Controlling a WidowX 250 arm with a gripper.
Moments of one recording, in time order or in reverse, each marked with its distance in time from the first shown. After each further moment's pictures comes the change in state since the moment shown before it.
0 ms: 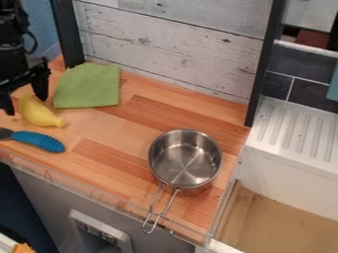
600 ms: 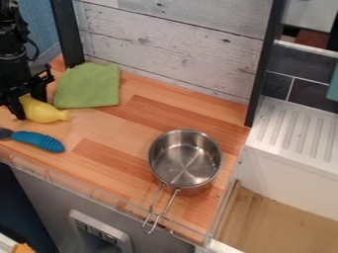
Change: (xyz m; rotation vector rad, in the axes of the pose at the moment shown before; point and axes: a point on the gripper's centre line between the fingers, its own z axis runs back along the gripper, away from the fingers) arm -0.003 -0.005 -0.015 -0.049 0.026 -0.013
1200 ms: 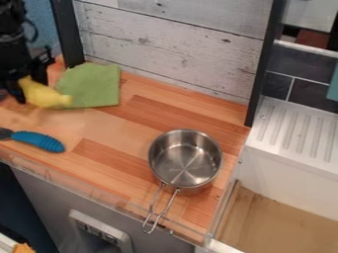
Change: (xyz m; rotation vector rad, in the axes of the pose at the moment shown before) arm -0.011 -0.014 0.043 -0.070 -0.039 -0.030
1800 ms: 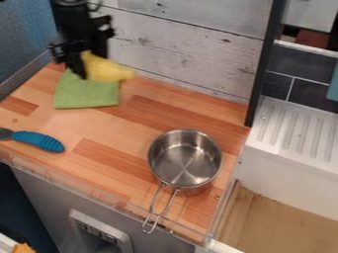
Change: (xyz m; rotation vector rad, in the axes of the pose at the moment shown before) arm -0.069 -0.081 0.044 -0.042 0.061 -0.022
